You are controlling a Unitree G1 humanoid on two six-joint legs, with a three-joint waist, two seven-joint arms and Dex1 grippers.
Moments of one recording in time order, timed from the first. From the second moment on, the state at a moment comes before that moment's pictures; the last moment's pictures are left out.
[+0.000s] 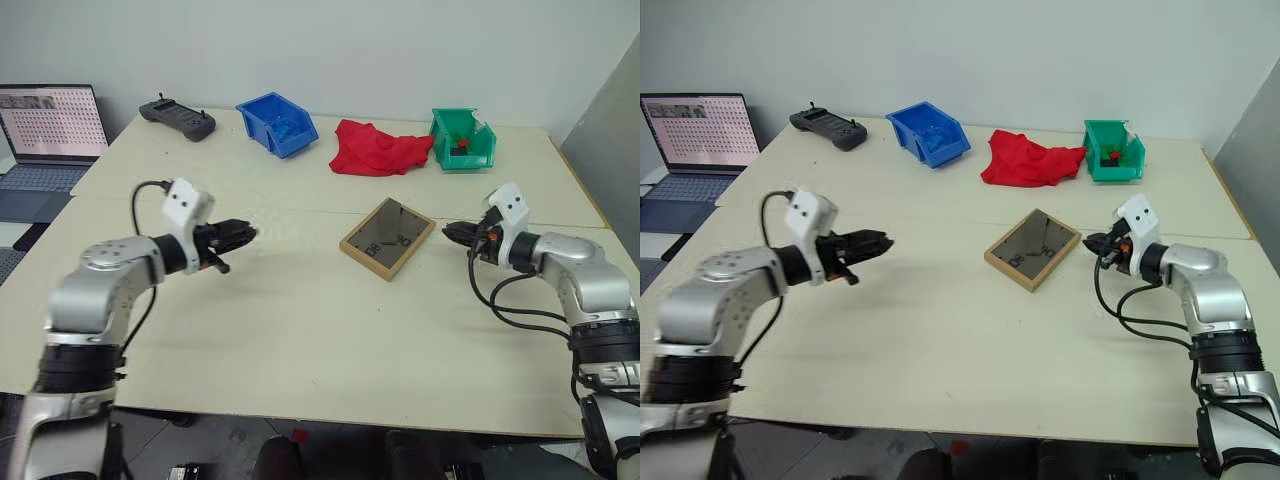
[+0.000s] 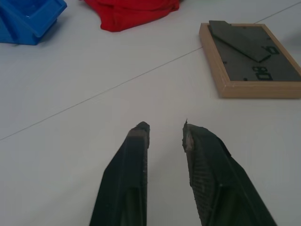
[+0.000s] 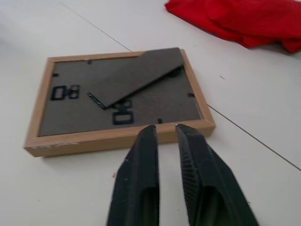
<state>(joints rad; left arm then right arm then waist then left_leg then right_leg) -0.53 0.71 0.09 0.05 -0.41 0.64 -0.77 -0.63 -0.64 -0.02 0.25 0.24 0.48 0.79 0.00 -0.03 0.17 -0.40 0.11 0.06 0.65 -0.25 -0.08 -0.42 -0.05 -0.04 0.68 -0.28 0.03</state>
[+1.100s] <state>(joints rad) -0.71 0.30 -0.16 0.46 -0.08 0.39 -0.88 -0.72 -0.30 0.08 0.45 0.01 0.37 0.54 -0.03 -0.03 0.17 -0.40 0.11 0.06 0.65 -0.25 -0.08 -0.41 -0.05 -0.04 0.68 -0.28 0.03</state>
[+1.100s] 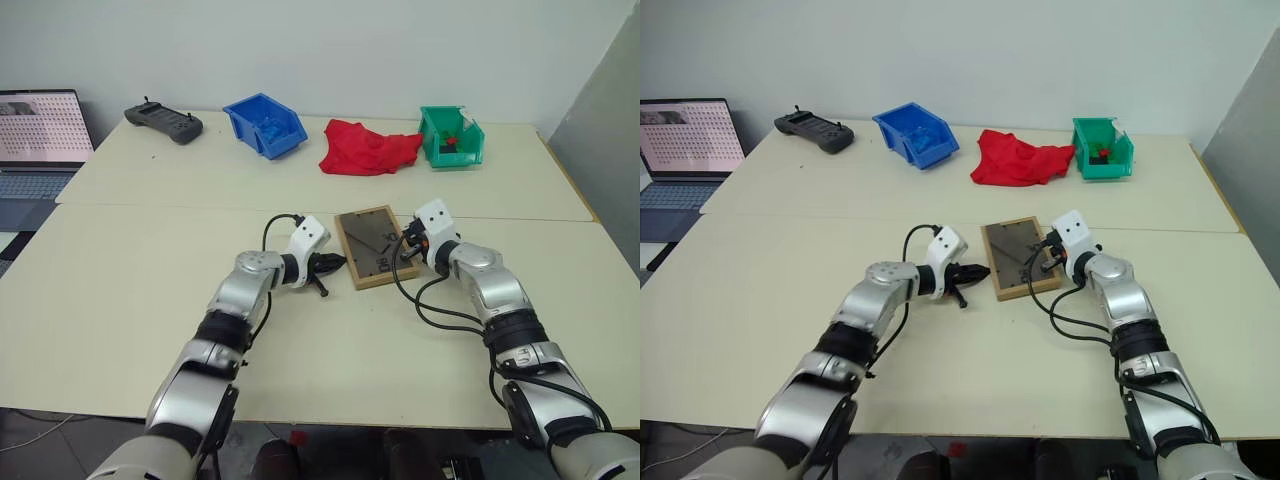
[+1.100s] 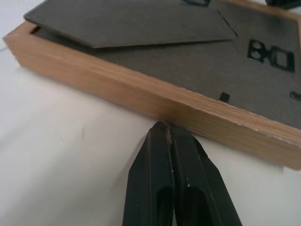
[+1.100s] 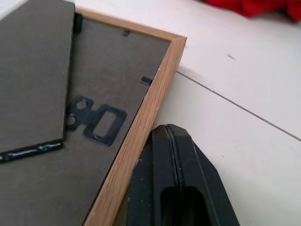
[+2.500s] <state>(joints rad) -0.11 0.44 0.57 -0.24 -1.04 1.61 -0.68 -0.54 -0.47 0.29 0.07 0.10 0.48 0.92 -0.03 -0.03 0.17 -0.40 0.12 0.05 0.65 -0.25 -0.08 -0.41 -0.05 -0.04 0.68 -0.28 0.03</state>
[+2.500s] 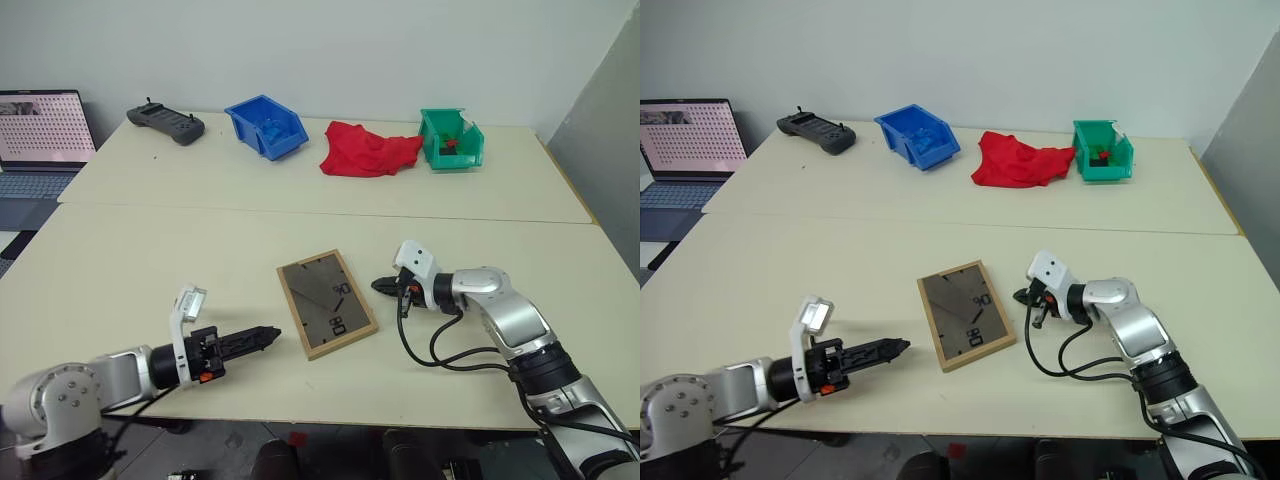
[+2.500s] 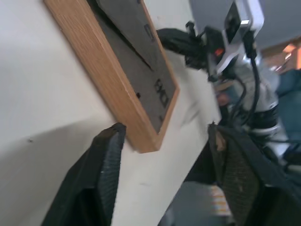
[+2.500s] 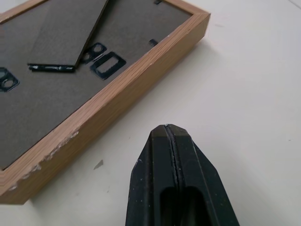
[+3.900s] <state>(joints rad) -0.15 0.44 0.28 -0.12 -1.06 1.35 -0.62 -0.50 -0.40 0.32 0.05 0.07 0.48 0.84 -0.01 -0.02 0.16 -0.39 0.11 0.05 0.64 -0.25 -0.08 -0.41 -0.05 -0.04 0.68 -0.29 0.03</state>
